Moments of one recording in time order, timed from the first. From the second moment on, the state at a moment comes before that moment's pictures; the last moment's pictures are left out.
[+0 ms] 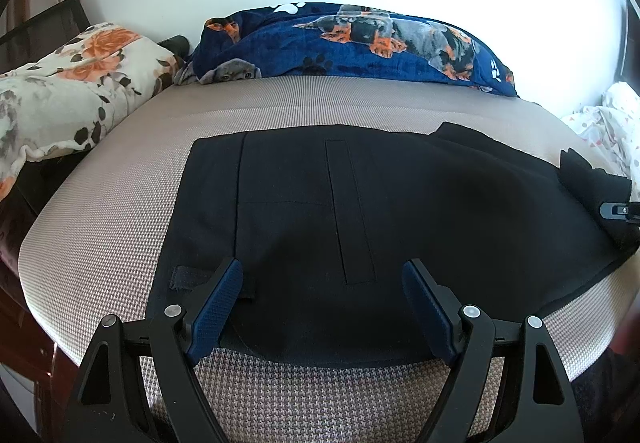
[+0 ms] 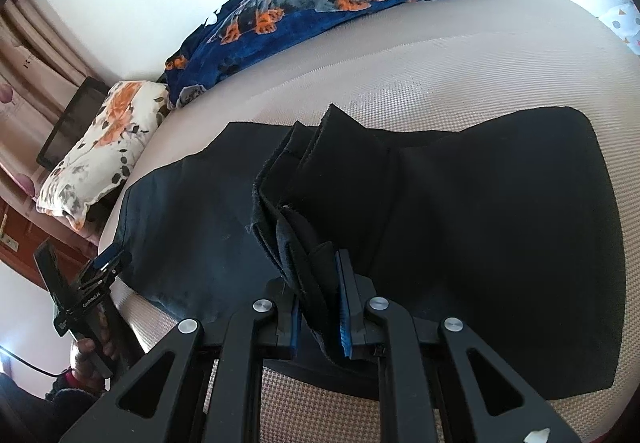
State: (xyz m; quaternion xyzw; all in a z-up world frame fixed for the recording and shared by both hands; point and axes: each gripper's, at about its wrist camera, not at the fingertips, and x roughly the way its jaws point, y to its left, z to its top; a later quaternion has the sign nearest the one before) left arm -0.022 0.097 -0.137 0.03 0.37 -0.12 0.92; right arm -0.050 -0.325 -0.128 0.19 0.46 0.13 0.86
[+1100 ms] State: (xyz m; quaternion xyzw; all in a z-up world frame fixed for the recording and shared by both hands) left arm -0.023 0.097 -0.136 0.04 0.37 -0.11 0.92; right arm -0.059 -0.390 -0.075 0.37 0.38 0.31 0.79
